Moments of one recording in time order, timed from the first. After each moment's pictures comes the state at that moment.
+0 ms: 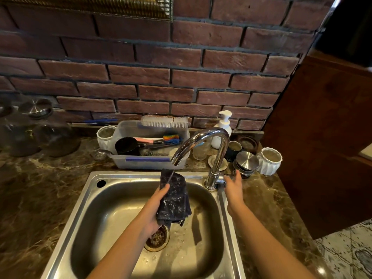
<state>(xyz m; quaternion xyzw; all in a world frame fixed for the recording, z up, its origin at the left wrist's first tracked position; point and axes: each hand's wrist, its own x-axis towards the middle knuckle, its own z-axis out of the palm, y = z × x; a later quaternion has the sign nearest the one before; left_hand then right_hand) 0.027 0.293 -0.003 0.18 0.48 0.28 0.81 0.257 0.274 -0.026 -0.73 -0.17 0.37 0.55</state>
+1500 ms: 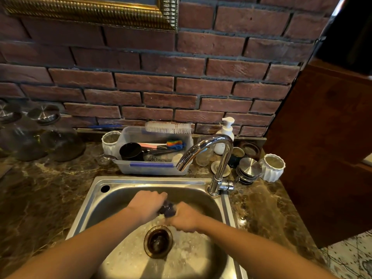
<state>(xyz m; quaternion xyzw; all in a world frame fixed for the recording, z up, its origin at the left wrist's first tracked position) 0.002 0.334 0.010 0.89 0.42 -0.17 0.07 0.139 0.273 0.001 -0.63 -0.58 0.51 0.08</state>
